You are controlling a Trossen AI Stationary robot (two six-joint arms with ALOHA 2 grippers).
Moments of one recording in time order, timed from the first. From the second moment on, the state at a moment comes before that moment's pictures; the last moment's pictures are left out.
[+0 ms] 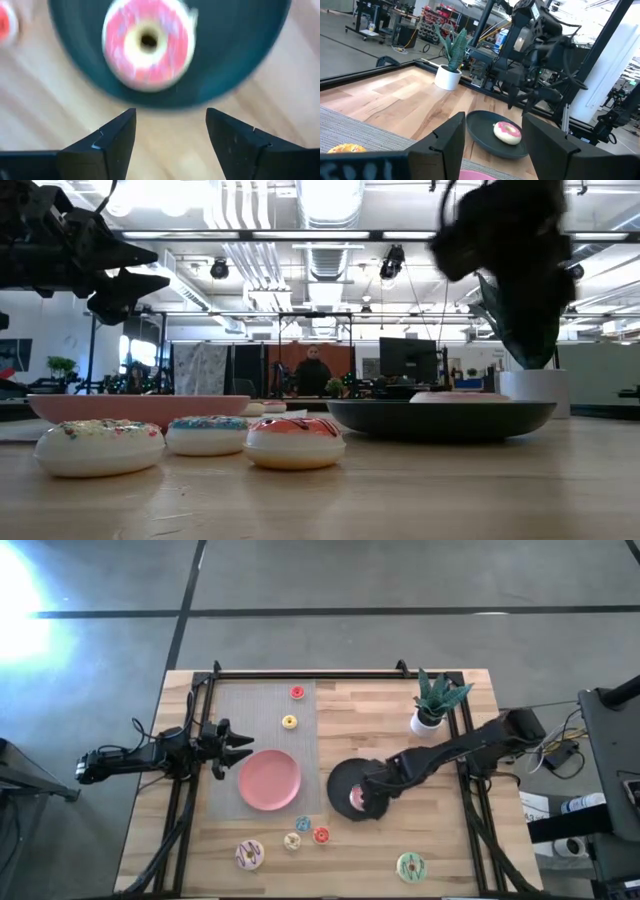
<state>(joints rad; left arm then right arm) 0.10 0.00 0.01 0.02 0.00 -0.37 0.31 1.61 1.12 -0.91 -0.05 1.06</state>
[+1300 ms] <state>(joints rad) 0.10 0.00 0.01 0.02 0.00 -0.37 0.81 1.84 1.08 -0.66 -0.24 1.56</state>
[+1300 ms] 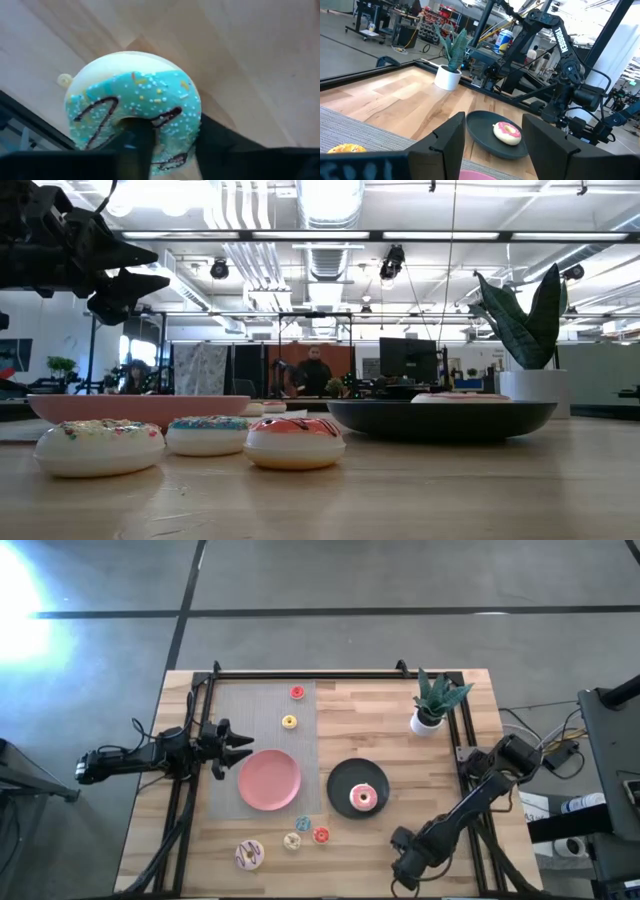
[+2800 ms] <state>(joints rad) 0.10 0.00 0.01 0.02 0.00 -0.37 0.05 1.66 1.09 -0.68 0.03 0.91</state>
